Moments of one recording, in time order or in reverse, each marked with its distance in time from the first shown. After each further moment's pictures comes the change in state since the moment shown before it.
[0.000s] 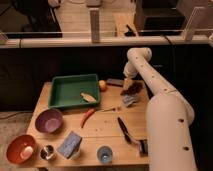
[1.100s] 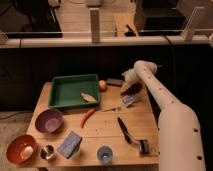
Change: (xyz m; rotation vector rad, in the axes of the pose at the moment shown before) arm -0.001 -0.004 0.040 0.153 -0.235 0.073
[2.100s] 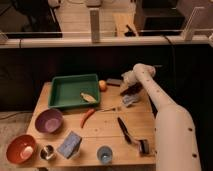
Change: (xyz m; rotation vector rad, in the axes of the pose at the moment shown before) arm -0.002 0.000 0.029 0.015 -0.001 0.076
